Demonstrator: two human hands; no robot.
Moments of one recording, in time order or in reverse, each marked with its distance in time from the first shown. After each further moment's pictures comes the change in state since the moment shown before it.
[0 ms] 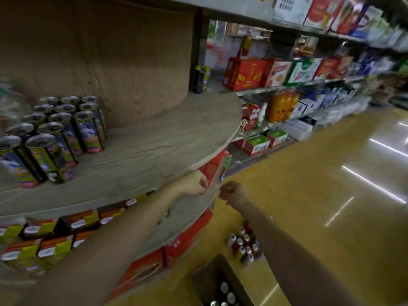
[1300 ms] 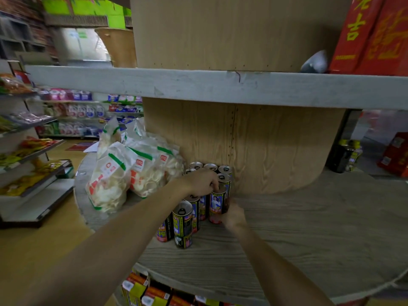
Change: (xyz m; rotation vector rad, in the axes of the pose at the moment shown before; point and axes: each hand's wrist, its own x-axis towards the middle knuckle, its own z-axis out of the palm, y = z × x) left_hand -0.106 -0.159 -0.312 0.439 0.394 -0.250; right_hand 0.106 -0.316 0.250 0.027 -0.424 -0.424
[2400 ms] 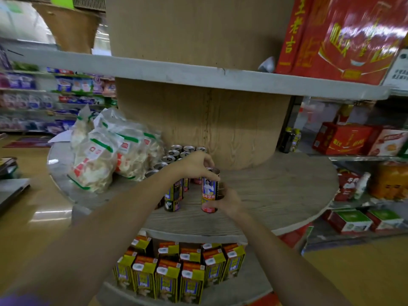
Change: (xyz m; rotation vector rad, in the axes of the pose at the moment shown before) left_hand -0.081 0.068 -0.004 -0.410 0.070 0.069; right_hand -0.159 -0.022 -0.035 0.189 0.053 -0.040
